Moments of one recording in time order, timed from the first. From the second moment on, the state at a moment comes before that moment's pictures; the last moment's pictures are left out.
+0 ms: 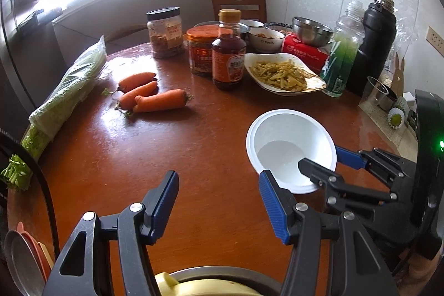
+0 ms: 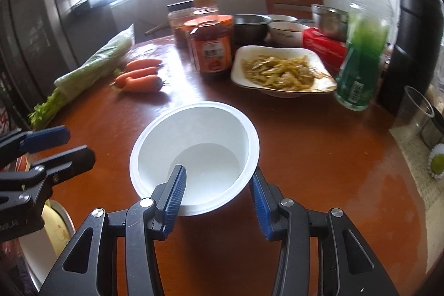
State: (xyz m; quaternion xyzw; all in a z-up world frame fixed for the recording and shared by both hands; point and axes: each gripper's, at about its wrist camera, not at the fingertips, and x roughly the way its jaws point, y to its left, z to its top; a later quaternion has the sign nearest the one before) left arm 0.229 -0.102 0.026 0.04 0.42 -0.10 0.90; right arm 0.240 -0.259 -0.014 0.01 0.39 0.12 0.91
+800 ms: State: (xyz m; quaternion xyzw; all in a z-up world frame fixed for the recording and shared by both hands) left arm 0.250 -0.068 0.007 0.02 0.46 -0.08 0.89; right arm 0.224 -0.195 -0.009 -0.01 0.40 0.22 0.89
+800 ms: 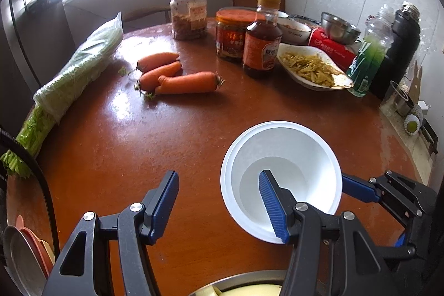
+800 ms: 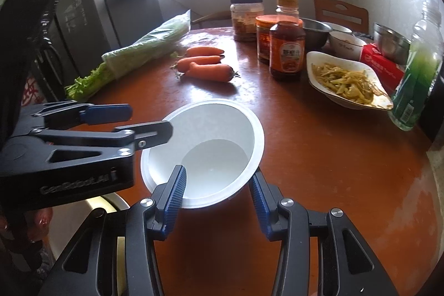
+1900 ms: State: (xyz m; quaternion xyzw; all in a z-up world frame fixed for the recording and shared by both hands) left arm 0.256 -0.065 -0.002 0.01 0.47 -0.09 0.88; right arm 0.228 -0.189 -0.012 0.01 0.39 0.22 0.89
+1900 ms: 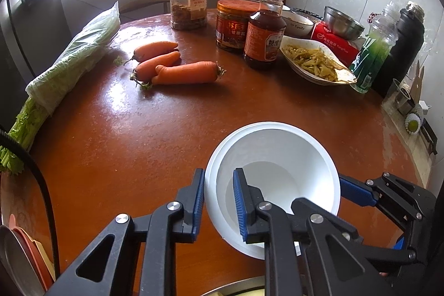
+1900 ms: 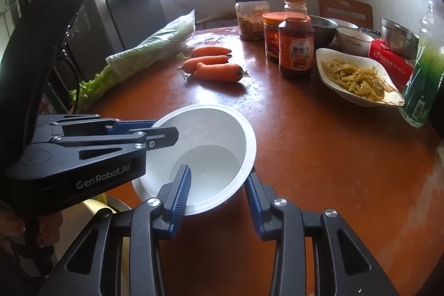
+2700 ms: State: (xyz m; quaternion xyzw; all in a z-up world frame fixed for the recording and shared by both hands) left arm 0.214 -0.048 0.049 -0.01 0.42 -0.10 0.90; right arm 0.199 -0.182 0.027 0.02 0.35 0.23 0.91
